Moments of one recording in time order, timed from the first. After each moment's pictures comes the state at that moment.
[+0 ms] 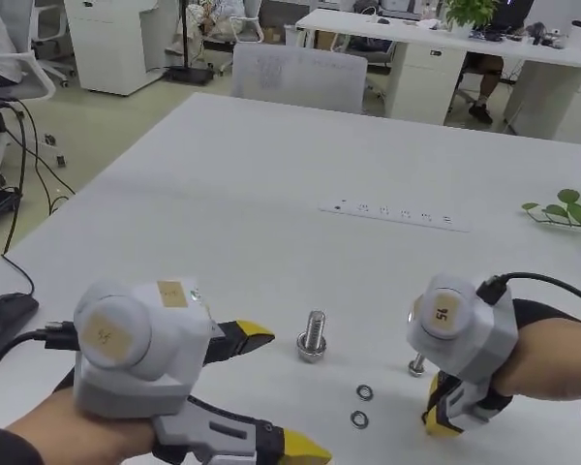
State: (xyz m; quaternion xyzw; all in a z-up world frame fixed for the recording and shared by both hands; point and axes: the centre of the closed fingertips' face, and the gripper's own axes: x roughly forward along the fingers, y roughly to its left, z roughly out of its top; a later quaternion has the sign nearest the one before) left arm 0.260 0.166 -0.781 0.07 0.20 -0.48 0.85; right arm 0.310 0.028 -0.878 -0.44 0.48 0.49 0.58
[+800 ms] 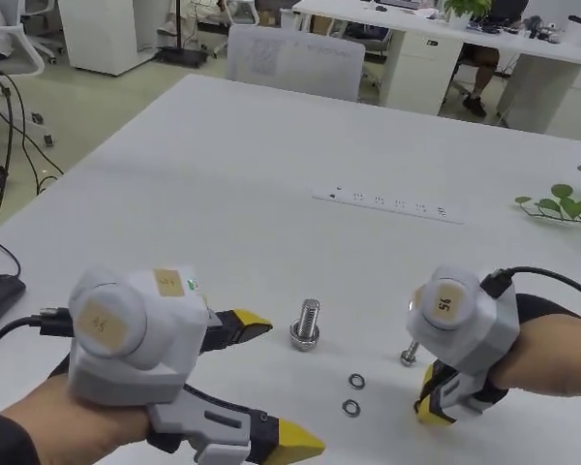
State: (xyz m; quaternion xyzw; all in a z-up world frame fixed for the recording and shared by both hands) left arm 0.262 0.162 -0.786 0.07 0.20 -0.49 0.85; right arm 0.312 0.023 -0.878 -0.43 0.48 0.48 0.59
